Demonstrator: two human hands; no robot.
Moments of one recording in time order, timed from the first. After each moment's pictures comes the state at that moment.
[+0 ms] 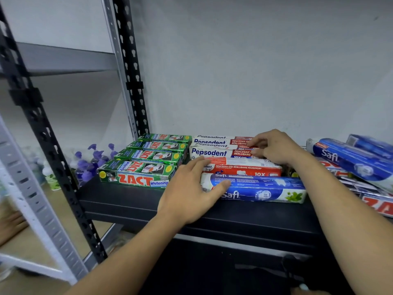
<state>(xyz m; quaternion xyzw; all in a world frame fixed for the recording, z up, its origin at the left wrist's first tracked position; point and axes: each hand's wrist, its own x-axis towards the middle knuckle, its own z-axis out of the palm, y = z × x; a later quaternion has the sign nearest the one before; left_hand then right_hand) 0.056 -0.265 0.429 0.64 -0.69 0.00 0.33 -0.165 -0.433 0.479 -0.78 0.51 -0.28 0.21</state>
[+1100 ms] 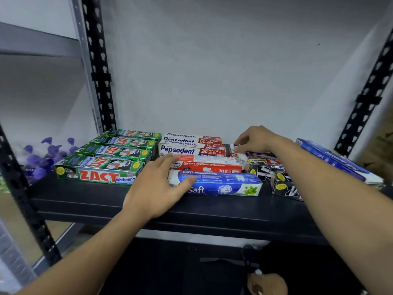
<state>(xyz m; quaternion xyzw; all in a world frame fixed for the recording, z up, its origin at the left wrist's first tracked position) 0.056 -0.266 0.430 0.65 -0.69 0.00 0.32 -0.213 -0.449 0.512 -0.83 0.55 -0.10 0.03</state>
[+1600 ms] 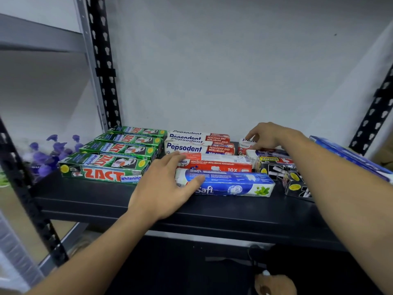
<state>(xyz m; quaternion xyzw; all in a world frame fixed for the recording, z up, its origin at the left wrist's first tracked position) 0.057 -0.267 0.429 0.64 -0.69 0.00 0.33 -0.210 -0.473 0.515 -0.80 0.59 -0.01 0.02</state>
